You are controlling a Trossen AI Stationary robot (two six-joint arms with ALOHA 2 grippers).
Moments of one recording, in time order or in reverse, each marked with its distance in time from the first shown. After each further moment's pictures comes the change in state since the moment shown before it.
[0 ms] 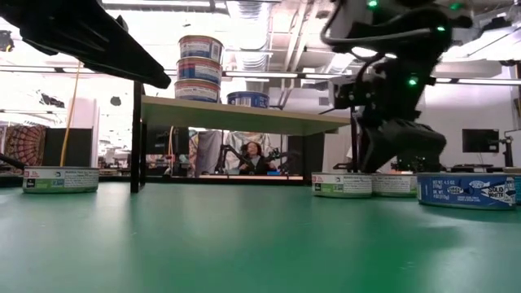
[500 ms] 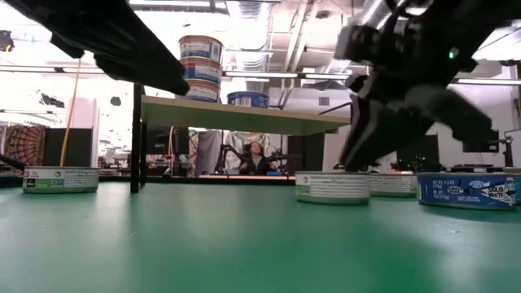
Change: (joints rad) left arm 0.082 0.000 0.000 0.086 0.160 0.022; right arm 0.212 0.004 -0.049 0.410 -0.002 -0.014
